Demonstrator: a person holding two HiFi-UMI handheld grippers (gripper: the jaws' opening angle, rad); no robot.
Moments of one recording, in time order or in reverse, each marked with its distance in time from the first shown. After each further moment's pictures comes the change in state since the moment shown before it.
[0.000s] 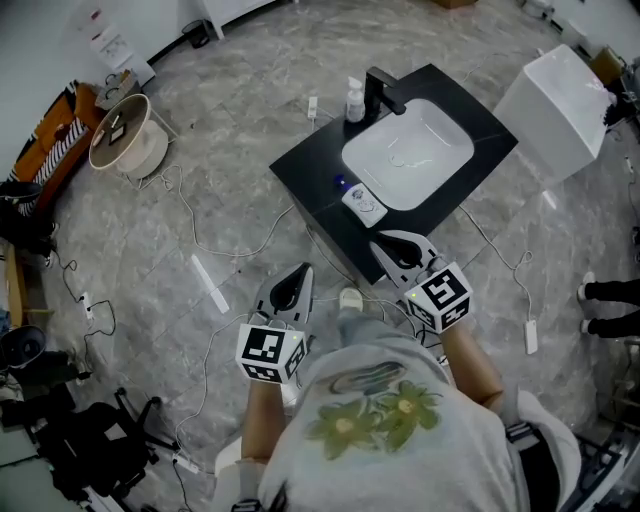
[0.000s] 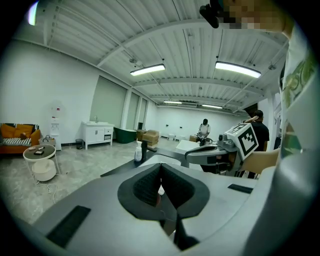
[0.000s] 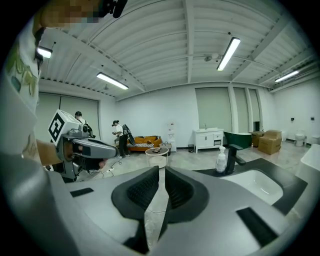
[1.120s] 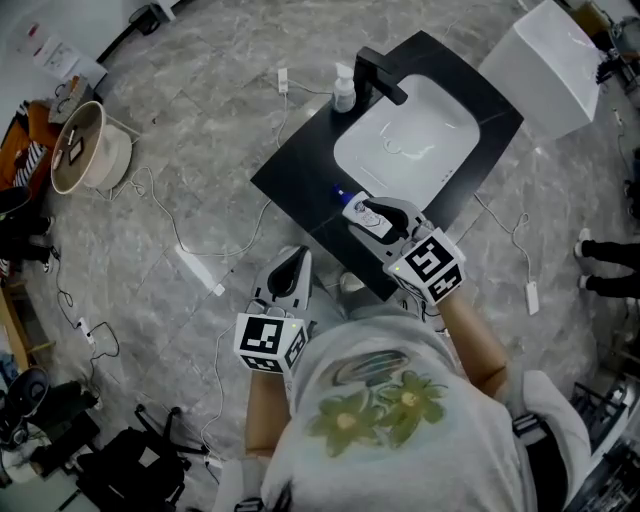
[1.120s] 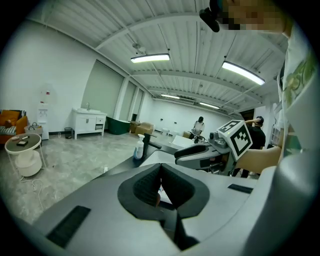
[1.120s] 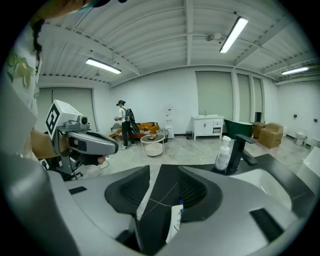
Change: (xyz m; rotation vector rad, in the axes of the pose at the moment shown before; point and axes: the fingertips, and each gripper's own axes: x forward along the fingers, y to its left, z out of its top) left arm 0.139 0.106 0.008 -0.056 0.074 -0.110; right arm 0.149 -0.103 -0.005 -0.002 0.171 -0.009
